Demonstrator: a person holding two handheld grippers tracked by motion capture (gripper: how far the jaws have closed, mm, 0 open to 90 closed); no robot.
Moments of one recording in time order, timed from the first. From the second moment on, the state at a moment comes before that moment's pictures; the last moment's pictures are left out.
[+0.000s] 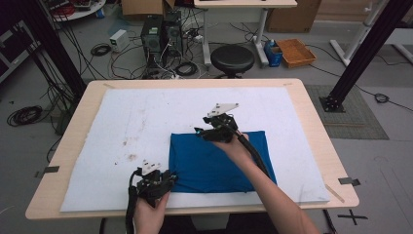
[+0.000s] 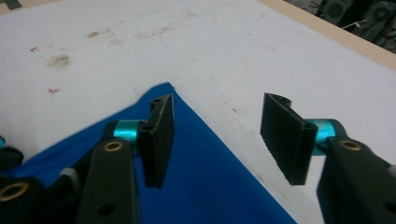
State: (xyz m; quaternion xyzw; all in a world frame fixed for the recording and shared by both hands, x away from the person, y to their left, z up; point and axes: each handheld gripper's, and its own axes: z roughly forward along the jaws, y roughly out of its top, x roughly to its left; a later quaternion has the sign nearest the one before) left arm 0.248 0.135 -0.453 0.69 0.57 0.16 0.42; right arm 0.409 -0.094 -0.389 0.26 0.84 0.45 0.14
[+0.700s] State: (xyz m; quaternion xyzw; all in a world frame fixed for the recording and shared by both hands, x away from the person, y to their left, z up) left arm 0.248 0.139 -0.455 0.68 0.57 0.15 0.43; right arm 0.451 0.013 -0.441 0.30 0.88 0.36 0.07
